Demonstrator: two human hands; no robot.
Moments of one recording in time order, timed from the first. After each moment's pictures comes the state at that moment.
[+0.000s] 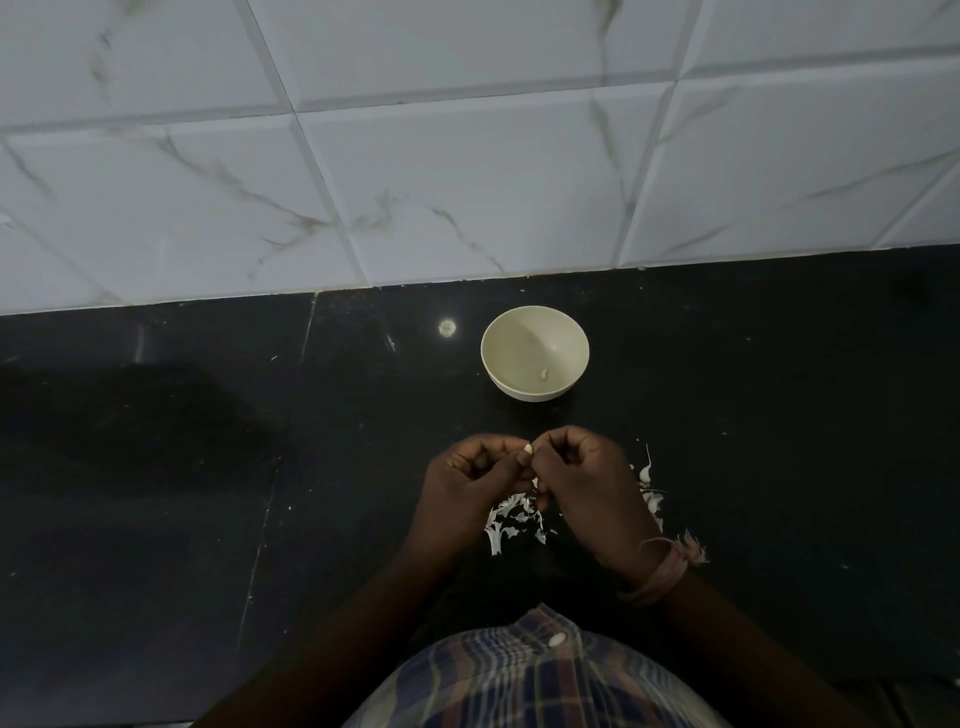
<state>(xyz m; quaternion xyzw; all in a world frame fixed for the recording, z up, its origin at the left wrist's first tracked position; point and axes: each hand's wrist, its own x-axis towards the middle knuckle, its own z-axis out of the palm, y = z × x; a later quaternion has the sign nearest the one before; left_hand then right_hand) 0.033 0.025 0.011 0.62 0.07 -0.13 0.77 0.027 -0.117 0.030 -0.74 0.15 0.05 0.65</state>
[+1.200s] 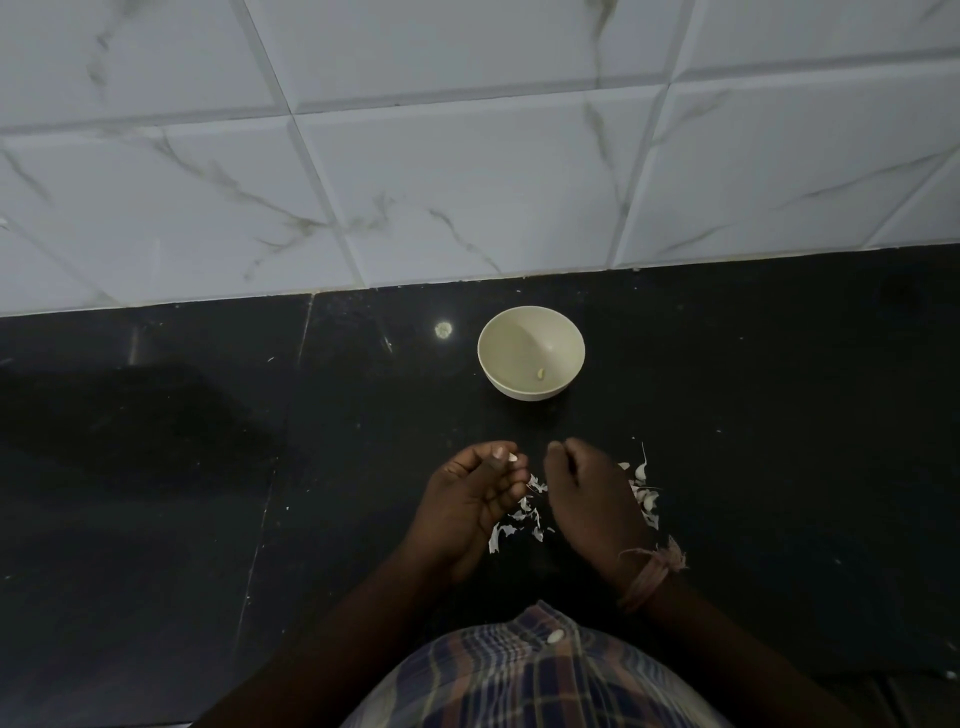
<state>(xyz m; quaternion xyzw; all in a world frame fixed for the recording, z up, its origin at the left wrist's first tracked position) 0.034 0.020 0.007 0.44 0.20 -0.22 0.85 0.022 -0.120 0.008 -0.88 0.15 0.02 0.46</state>
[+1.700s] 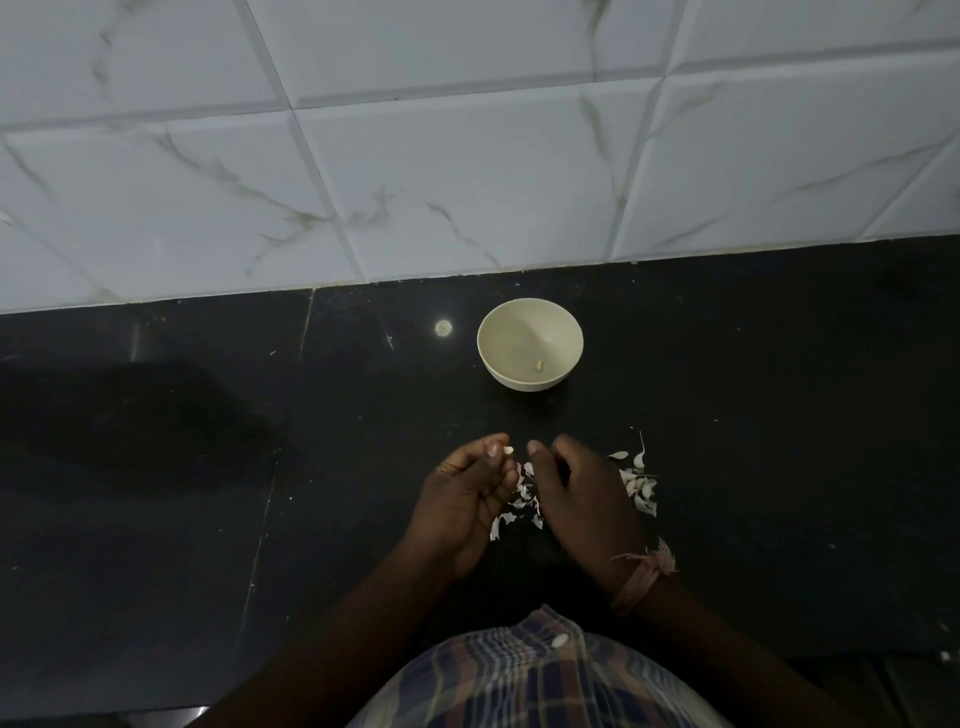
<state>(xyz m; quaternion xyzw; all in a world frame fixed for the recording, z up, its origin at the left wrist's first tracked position) 0.025 0.020 0.008 0.40 0.26 -0.20 0.86 0.005 -0.115 0.003 -0.90 0.10 -0.02 0.43</state>
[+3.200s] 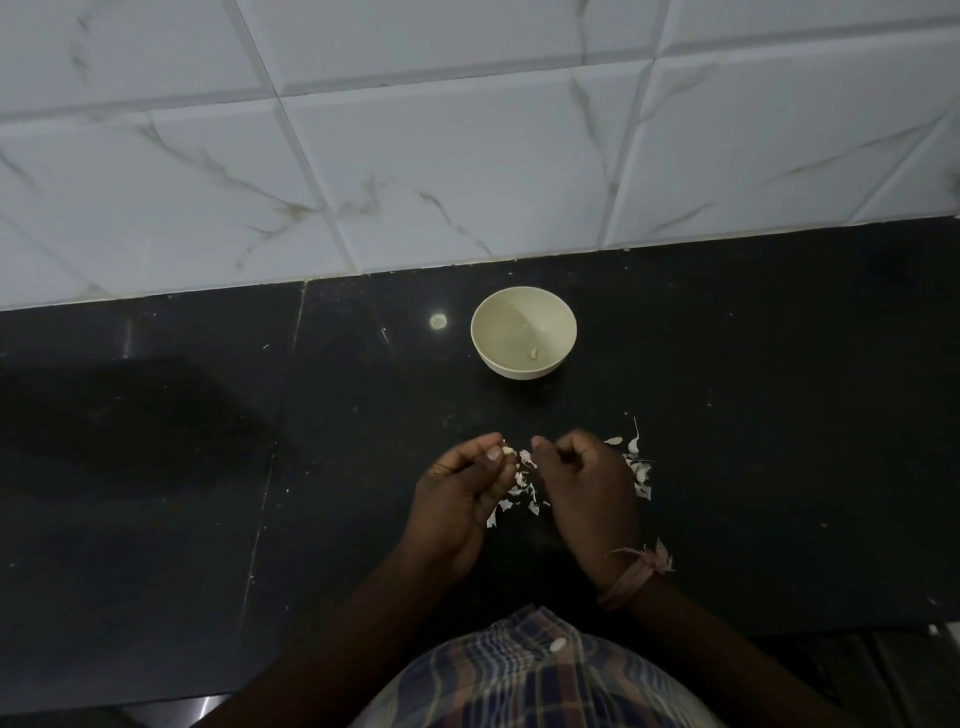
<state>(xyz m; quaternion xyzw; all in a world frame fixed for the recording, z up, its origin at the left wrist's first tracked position) 0.012 0.022 0.003 0.41 0.27 -0.18 0.85 -0.007 -0.110 0.000 -0.81 0.21 -0.06 0.54</state>
